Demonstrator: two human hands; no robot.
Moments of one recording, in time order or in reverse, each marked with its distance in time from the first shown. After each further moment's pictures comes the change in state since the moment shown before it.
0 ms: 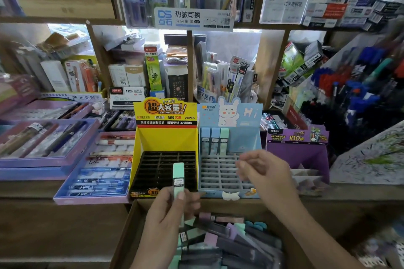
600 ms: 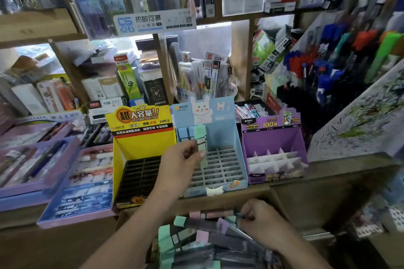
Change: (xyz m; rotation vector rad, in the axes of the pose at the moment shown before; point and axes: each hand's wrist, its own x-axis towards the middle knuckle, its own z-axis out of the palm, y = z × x) left_hand 0.086 0.044 0.067 0.596 -0.173 0.327; right_hand -0.052 0.098 -0.015 -0.452 -0.388 0.534
